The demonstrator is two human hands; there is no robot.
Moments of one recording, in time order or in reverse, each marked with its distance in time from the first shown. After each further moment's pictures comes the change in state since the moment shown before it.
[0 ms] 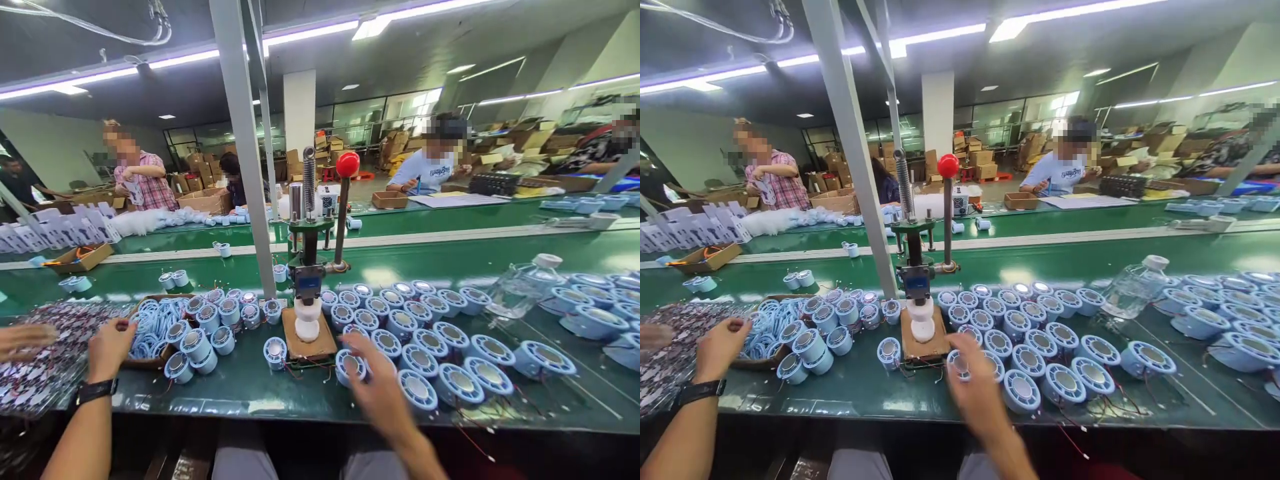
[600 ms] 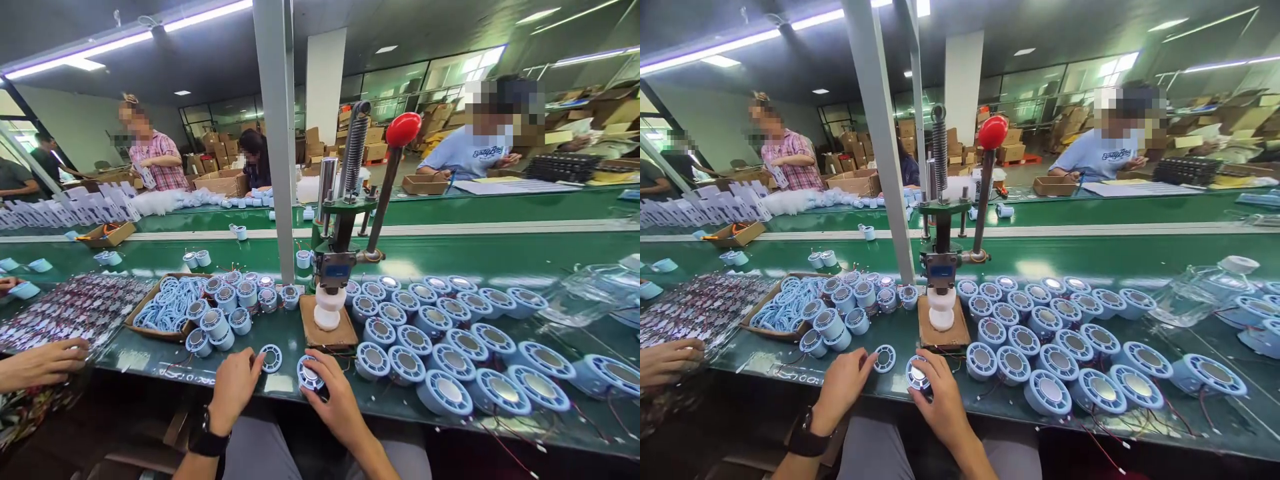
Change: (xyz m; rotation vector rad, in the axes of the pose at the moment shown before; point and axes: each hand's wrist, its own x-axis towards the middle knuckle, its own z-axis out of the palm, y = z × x) left_hand -0.206 0.116 0.063 -0.034 -0.515 0.390; right_hand -0.064 -0.017 0.093 0.222 -0.345 -0.114
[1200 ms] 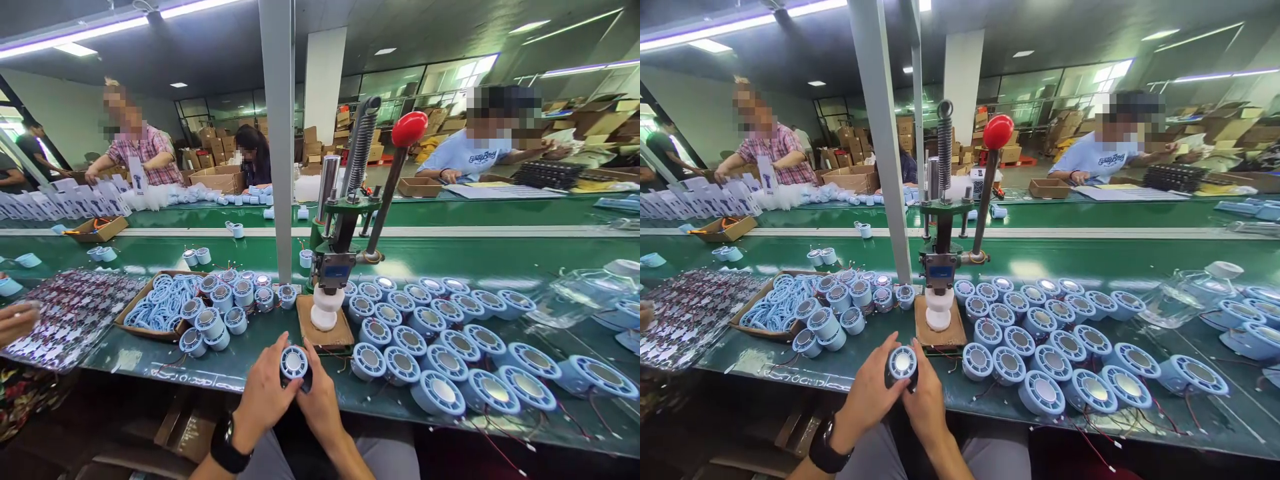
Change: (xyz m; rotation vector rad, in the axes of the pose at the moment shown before) left_hand -0.017 0.045 0.023 -0.498 0.069 0.353; right_hand -0.004 0.005 0.051 0.073 0.203 0.210
